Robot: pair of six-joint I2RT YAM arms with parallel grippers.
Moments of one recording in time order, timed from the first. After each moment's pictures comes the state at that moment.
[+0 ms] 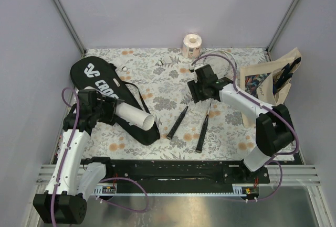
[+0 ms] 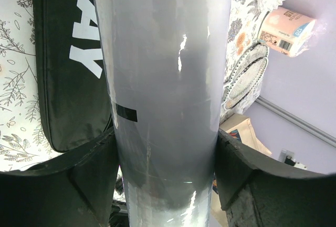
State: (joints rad) left arm -0.02 0.84 0.83 -0.82 0.15 -1.33; right arm 0.50 1.63 1.24 -0.51 0.10 0.11
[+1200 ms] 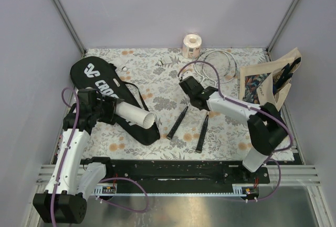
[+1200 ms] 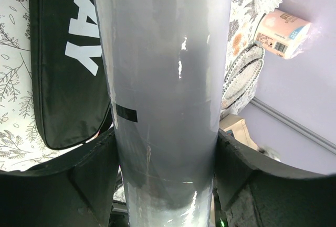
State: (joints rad) left arm -0.02 0.84 0.84 -0.82 0.15 -1.36; right arm 0.72 1.73 1.17 -0.42 0.62 -0.07
